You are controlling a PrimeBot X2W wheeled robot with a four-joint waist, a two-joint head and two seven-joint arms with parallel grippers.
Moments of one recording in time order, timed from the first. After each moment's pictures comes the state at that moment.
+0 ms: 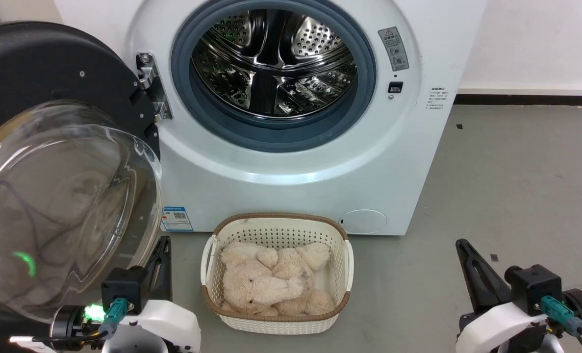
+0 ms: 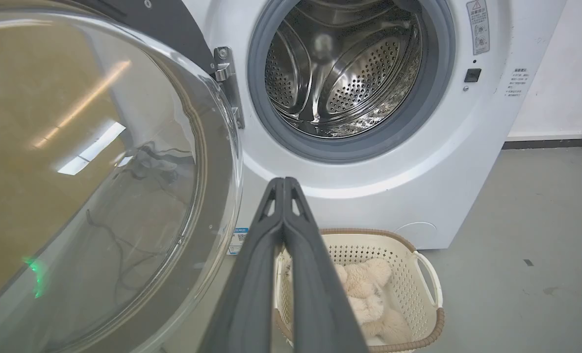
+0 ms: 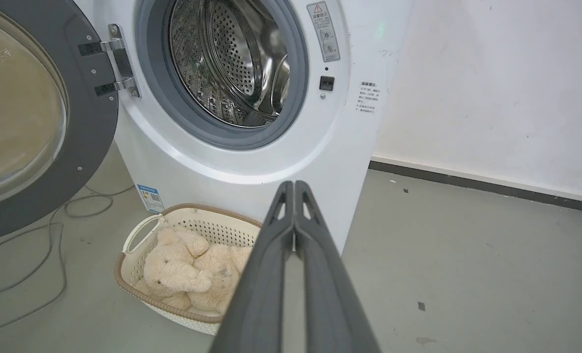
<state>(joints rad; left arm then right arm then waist) -0.01 0.05 0.00 0.00 0.00 0.00 0.00 0.00 -0.05 0.00 0.00 0.01 0.13 0.00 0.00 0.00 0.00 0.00</state>
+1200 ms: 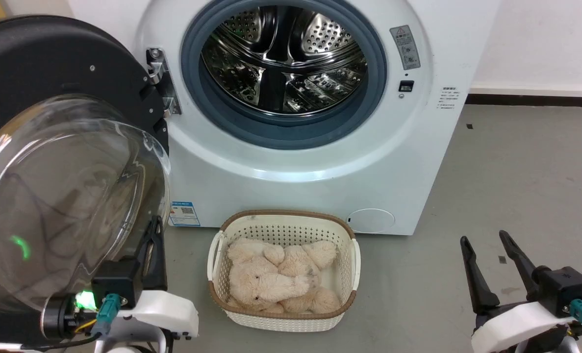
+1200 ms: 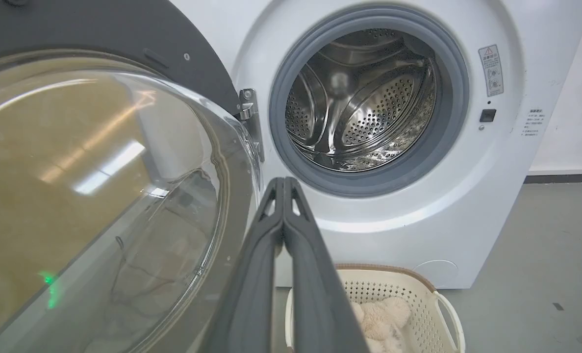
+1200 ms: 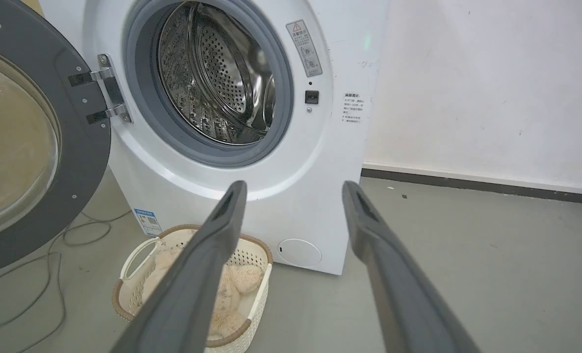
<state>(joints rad) -0.03 0.06 -0.02 -0.04 0.00 0.06 -0.05 0.00 -0.05 -0.06 0.01 0.06 0.13 -0.05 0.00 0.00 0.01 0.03</state>
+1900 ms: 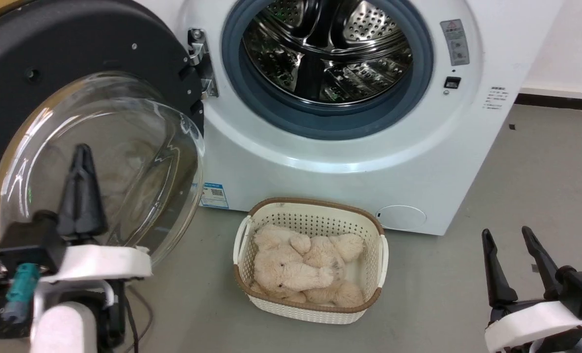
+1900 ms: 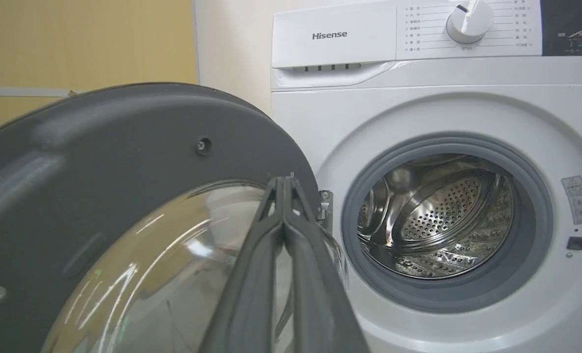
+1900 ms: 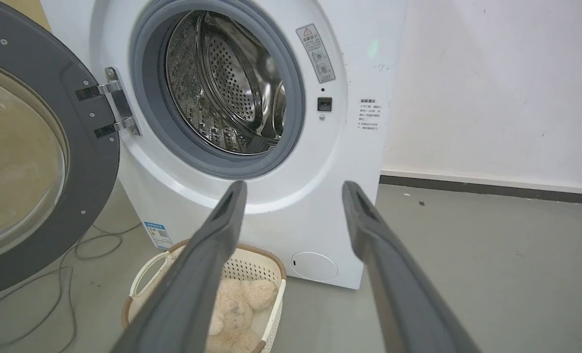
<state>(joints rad) -0.16 0.09 0.09 -0.16 -0.07 0.06 -0.10 0.00 -0.05 -0.10 0.01 0.10 0.13 -0.09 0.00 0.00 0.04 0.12</state>
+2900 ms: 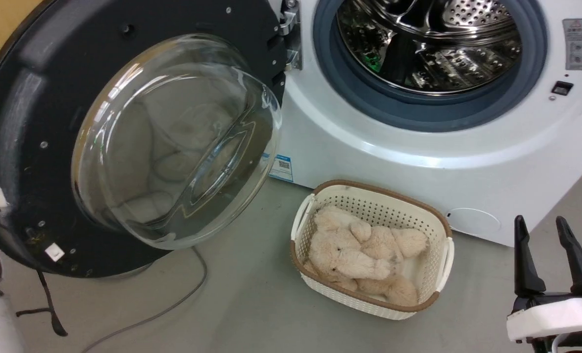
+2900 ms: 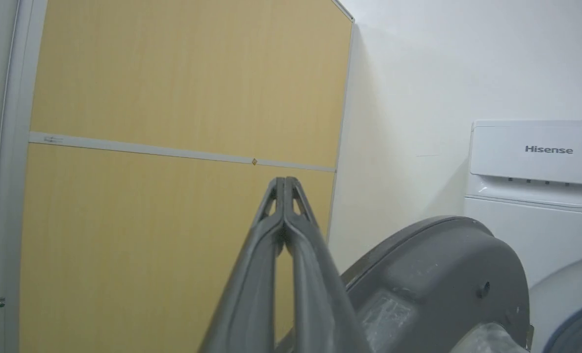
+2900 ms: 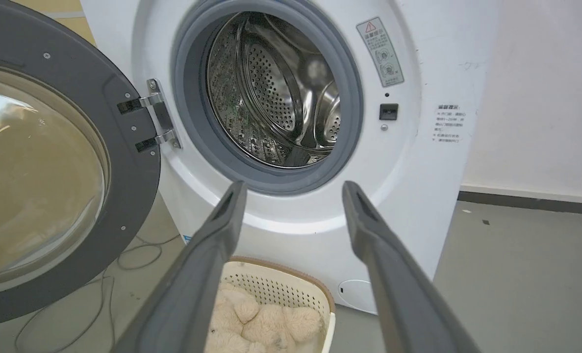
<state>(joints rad) -0.44 0.19 0.44 -0.03 -0.21 -0.06 -0.16 -0.02 -0.05 -0.17 0.01 0.14 0.13 -0.16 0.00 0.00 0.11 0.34</state>
